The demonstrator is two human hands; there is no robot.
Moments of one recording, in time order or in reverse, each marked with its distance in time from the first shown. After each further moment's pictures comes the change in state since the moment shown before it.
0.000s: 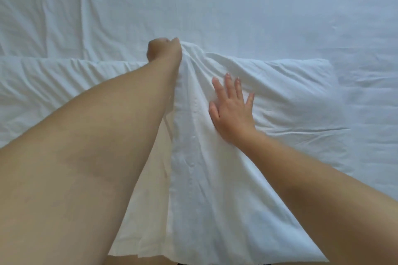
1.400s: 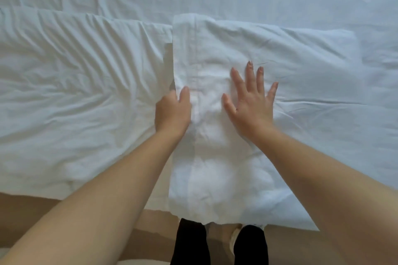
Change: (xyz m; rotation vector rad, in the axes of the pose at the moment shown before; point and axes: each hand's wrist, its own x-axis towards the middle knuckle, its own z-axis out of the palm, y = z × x) left_hand -0.115 -0.152 -0.036 0.403 -0.003 0.156; right_hand -0.049 0.021 0.028 -0.079 0.037 -0.038
